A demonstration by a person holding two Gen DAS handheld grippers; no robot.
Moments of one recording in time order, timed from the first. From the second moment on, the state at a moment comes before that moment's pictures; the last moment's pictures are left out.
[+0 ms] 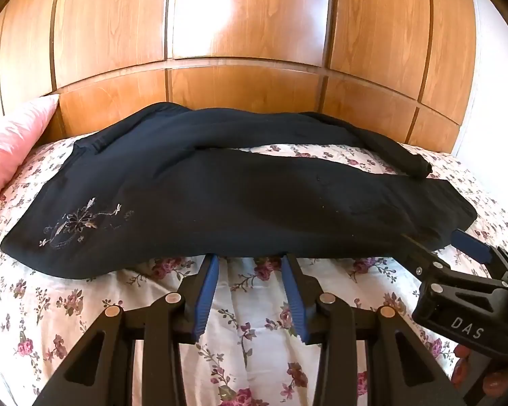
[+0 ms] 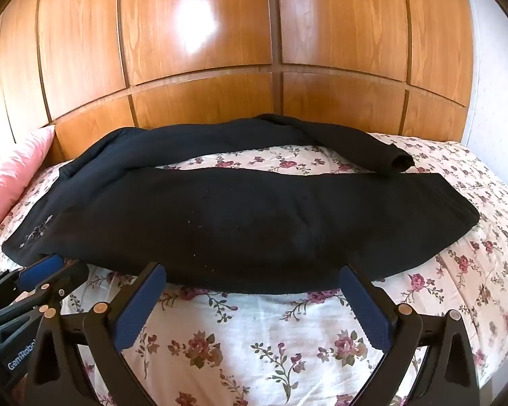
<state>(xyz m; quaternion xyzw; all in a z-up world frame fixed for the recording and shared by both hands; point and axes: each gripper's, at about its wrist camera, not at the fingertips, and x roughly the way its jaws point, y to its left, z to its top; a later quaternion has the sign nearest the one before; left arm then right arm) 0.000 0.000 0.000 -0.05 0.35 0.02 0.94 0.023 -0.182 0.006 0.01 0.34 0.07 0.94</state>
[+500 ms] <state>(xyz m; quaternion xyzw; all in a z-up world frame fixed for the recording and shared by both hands) -0.001 0.002 0.002 -0.05 0.35 0.01 0.94 0.022 -0.184 0.003 0.02 0.33 0.08 0.94</state>
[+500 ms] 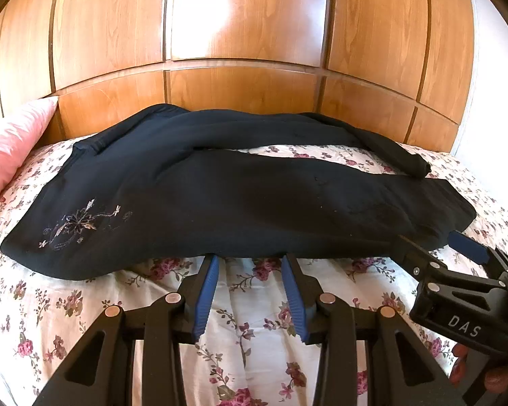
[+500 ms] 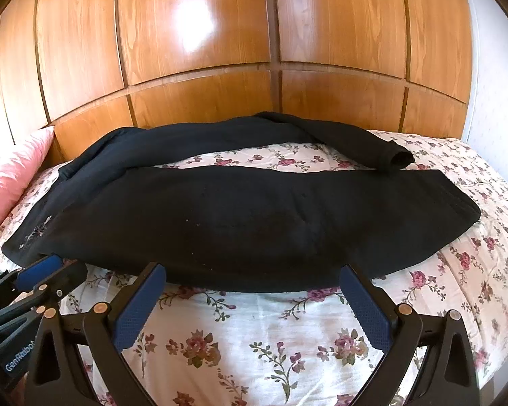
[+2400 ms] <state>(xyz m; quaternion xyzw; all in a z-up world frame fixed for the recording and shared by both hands) -0.017 0.090 0.012 -0.19 0.32 -0.01 0.93 0.026 -0.202 0.012 0.01 0.33 0.05 0.94</state>
